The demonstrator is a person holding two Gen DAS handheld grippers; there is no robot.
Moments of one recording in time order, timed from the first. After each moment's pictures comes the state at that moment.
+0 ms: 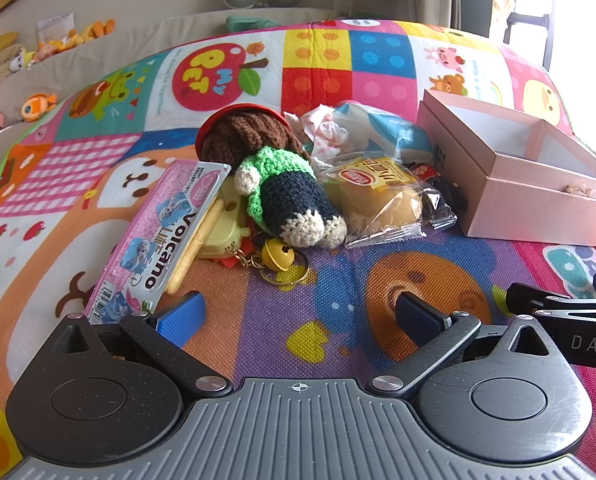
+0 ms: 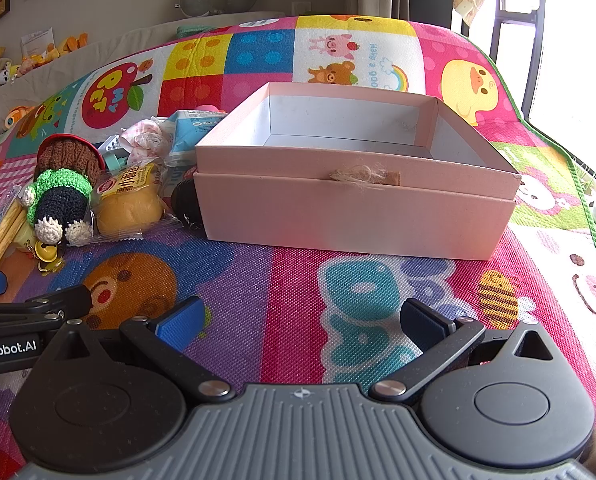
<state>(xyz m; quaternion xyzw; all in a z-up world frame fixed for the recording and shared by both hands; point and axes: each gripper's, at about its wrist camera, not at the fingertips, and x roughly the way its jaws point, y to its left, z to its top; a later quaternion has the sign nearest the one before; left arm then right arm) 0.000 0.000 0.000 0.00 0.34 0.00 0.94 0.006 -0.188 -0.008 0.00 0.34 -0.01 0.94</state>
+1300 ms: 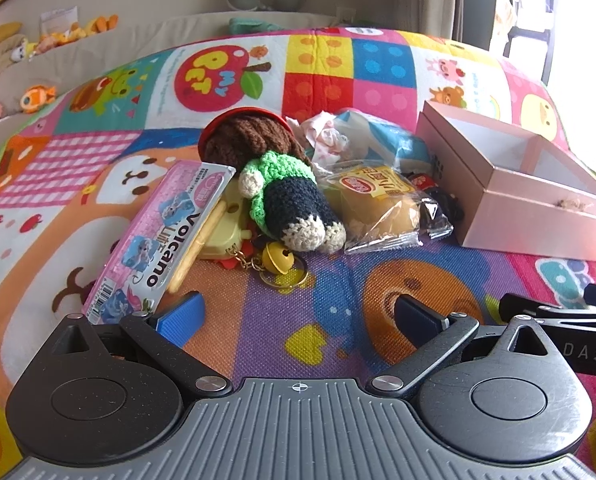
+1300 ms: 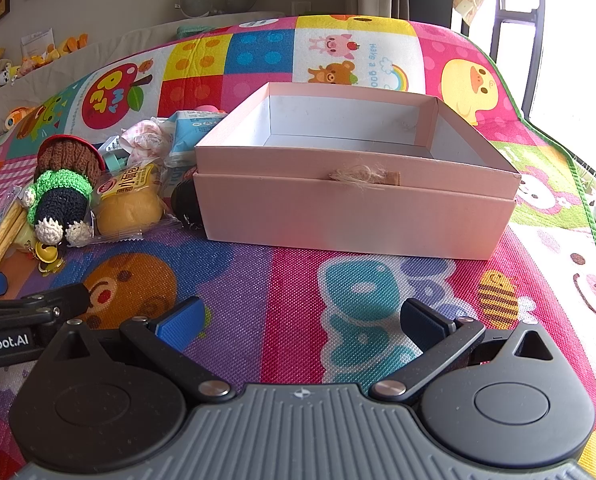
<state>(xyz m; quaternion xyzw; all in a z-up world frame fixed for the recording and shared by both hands) -0.003 0.005 0.001 -0.03 0.33 -0.01 0.95 0.006 -0.188 -0.007 0.00 0.34 -0.01 0.94</state>
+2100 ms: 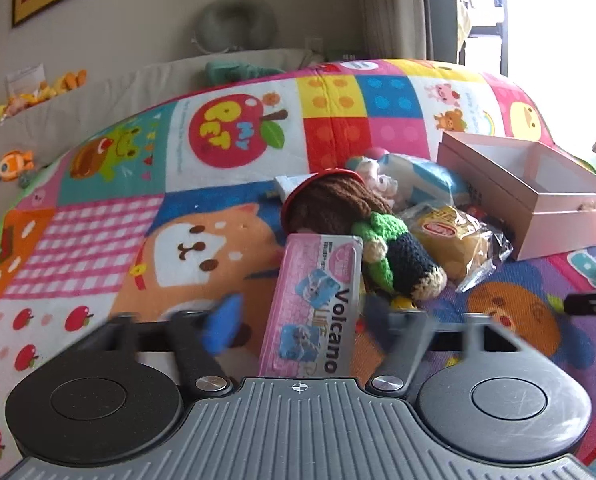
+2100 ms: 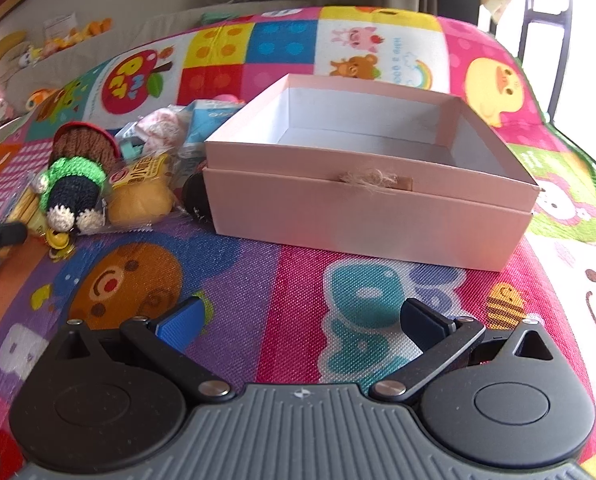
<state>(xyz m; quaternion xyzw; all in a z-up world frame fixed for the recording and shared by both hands) 0.006 0.089 0.019 0.04 0.28 -0.07 0.96 0.012 -0.200 -0.003 -0.01 0.36 0.04 0.93</state>
